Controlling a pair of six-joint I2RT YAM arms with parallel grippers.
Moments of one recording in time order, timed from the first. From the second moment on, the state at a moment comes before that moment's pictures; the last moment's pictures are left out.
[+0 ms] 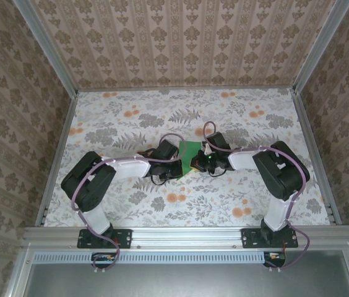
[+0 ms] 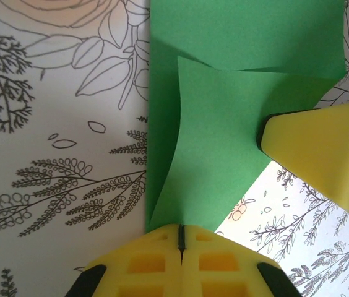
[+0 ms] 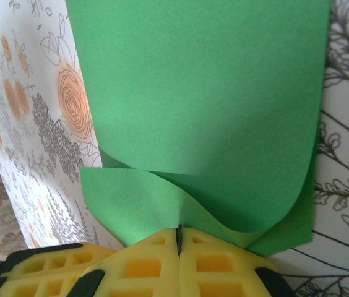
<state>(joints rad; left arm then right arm) -0.80 1.73 0.87 -0.18 0.23 -0.84 0.47 1.82 0.83 0.05 -0.50 0.89</state>
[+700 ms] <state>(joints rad) -0.80 1.73 0.87 -0.19 0.23 -0.84 0.55 1.87 0.95 -0.11 -0.49 0.74</state>
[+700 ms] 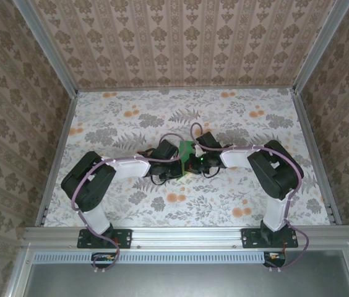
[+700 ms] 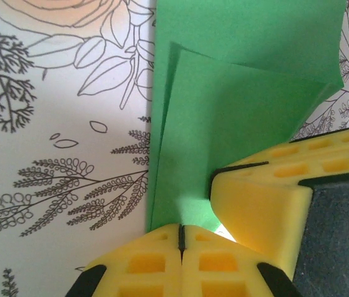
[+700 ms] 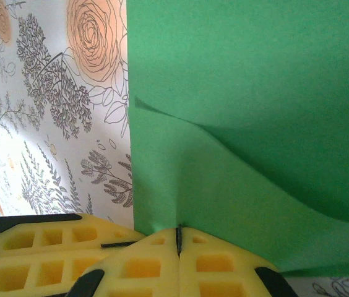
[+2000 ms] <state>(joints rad) -0.80 1.71 0.84 -0.17 0.24 -0.86 0.49 1.80 0.92 -0.07 -0.50 0.71</state>
